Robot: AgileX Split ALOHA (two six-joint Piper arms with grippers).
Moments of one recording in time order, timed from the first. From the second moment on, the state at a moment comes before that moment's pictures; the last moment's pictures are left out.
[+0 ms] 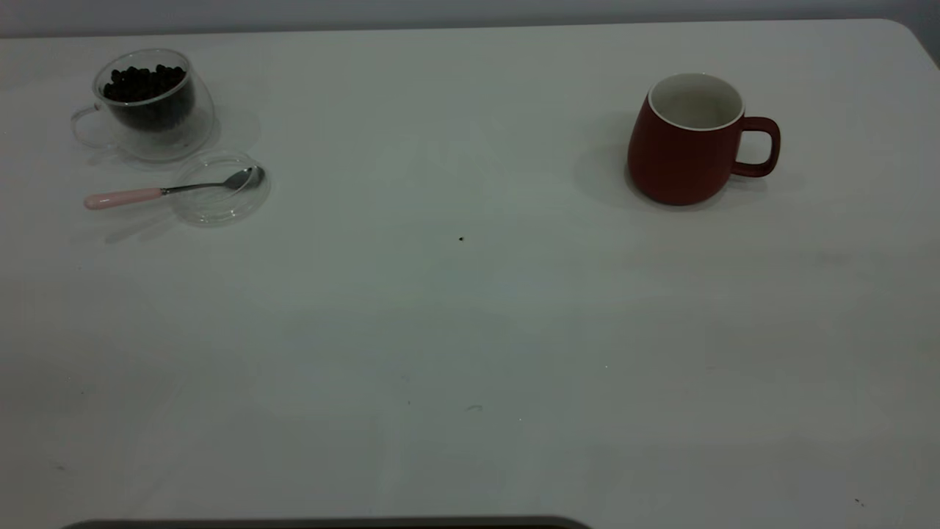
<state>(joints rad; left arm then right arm) 0.03 -0.02 -0.49 -0.06 1.13 0.08 0.00 0.03 -0.47 0.08 1.13 -0.13</state>
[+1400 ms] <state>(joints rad) 0.03 -0.02 -0.49 -0.06 1.13 0.08 0.07 1.95 -1.24 0.06 0.72 -0.87</state>
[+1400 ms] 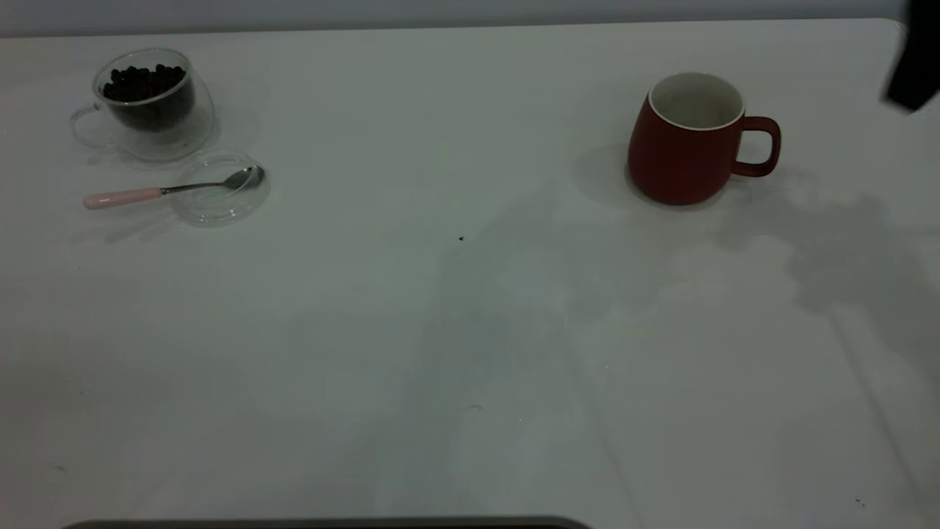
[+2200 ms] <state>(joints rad) 0.03 -0.02 -0.49 -0.06 1.13 0.08 0.08 2.29 -1.49 0.12 0.53 -1.08</state>
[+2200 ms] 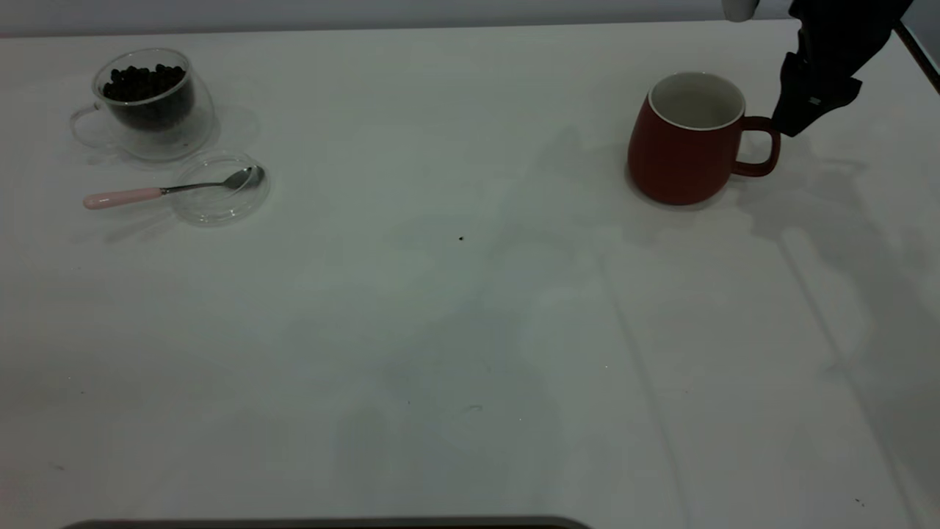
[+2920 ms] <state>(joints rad) 0.03 -0.02 -0.49 -0.06 1.13 0.08 0.29 2.36 -1.49 0.17 0.40 -1.11</state>
